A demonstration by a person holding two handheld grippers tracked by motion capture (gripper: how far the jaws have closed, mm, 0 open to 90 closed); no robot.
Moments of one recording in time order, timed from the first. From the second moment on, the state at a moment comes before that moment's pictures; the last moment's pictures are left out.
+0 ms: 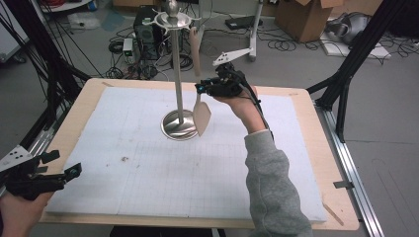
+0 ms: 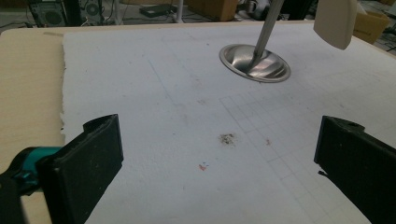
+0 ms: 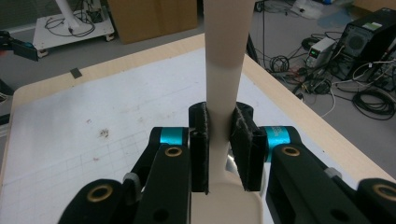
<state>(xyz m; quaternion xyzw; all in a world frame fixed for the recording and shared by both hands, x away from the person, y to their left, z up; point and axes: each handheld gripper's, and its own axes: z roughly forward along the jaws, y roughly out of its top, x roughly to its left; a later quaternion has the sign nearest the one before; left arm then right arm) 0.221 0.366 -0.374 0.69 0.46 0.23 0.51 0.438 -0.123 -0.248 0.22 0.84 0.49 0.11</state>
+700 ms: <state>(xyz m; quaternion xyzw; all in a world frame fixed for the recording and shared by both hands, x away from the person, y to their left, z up) 0.226 0.361 -0.378 0.70 0.46 0.23 0.50 0.433 -0.121 -0.248 0.23 0.82 0.51 0.13</state>
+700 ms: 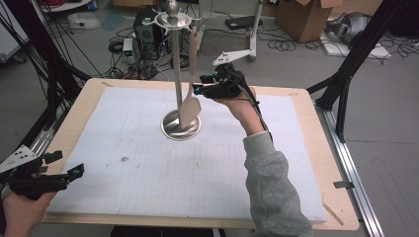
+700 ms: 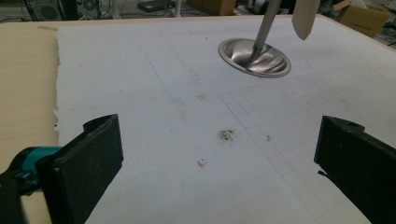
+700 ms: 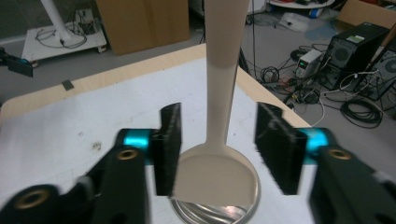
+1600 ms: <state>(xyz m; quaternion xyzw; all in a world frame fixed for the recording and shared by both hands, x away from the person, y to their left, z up) 0.264 0.329 -0.372 0.71 0.42 0.20 0.53 0.391 -0.174 -0.264 0.25 0.82 0.50 0.16</state>
